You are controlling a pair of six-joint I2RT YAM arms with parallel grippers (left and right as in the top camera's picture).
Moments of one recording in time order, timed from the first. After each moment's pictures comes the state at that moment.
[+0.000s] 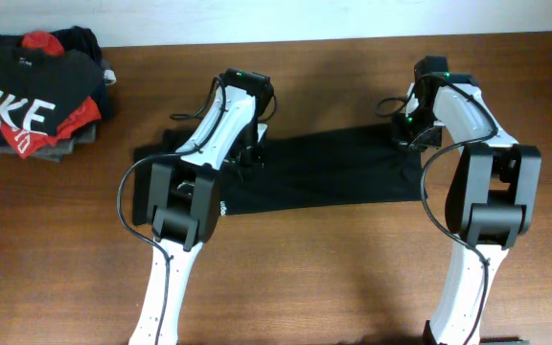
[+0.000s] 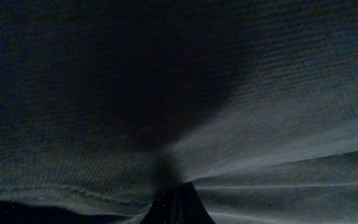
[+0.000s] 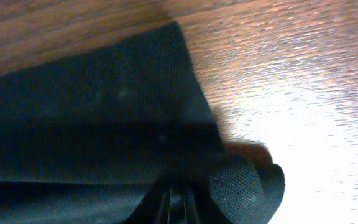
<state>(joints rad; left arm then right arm) -0.39 2.56 2.27 -1.55 0.04 -0.13 -0.08 2.28 1.79 -1.00 -0.06 0.12</state>
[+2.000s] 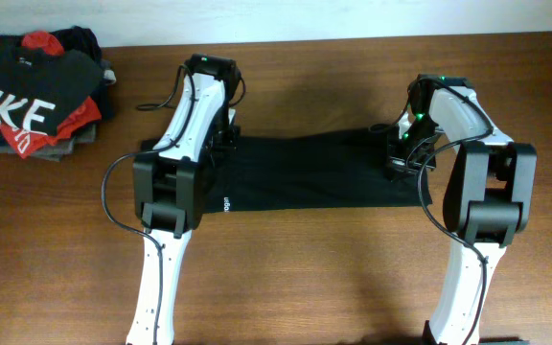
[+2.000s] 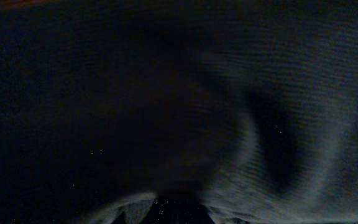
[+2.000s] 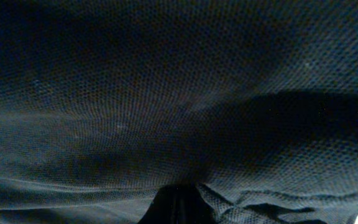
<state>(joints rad) -0.25 2.68 2.50 -1.66 -0.05 -0.13 -0.07 2.30 1.77 -1.27 -0.19 0.12</state>
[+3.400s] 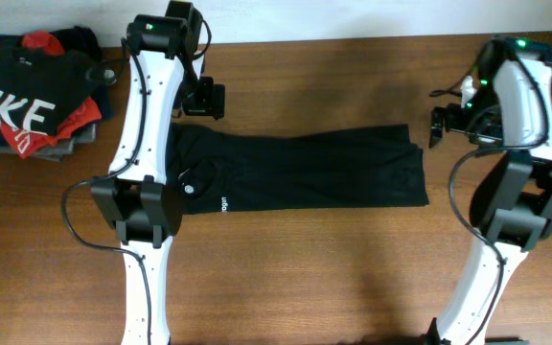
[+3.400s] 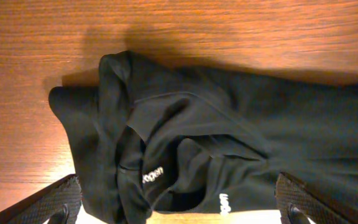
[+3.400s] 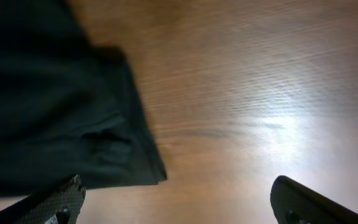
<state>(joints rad) -0.18 2.48 2.70 -1.69 -0.05 -0.13 -0.27 2.32 2.16 -1.55 -0.05 -0.02</state>
